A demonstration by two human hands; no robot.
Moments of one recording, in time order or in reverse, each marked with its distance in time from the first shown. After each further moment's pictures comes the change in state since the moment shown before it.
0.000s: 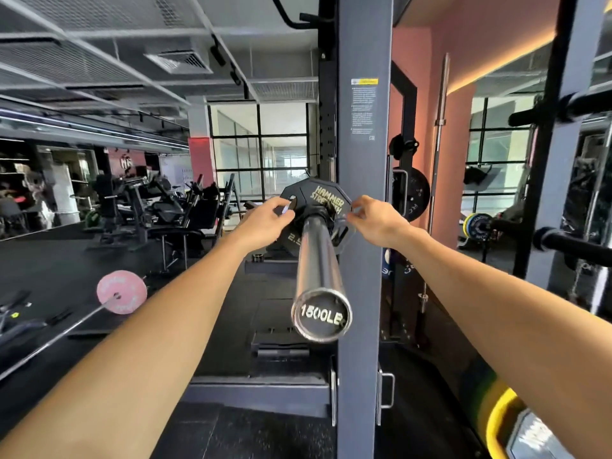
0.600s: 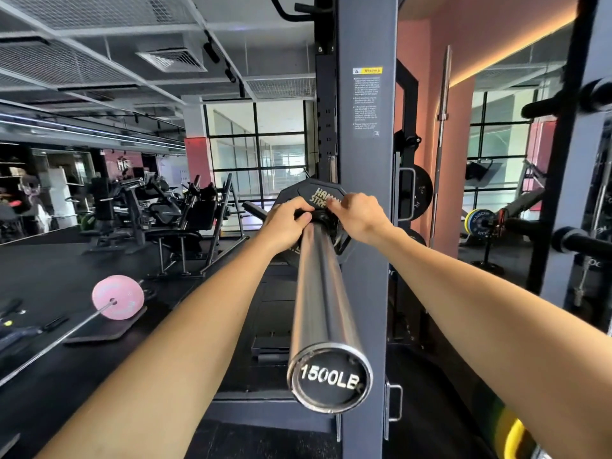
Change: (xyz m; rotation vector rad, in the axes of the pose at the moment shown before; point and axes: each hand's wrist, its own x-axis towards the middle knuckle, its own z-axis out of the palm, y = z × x) left_hand 0.062 0.001 0.042 -0.008 0.088 0.157; right_hand 0.053 -0.016 0.031 0.088 0.105 0.070
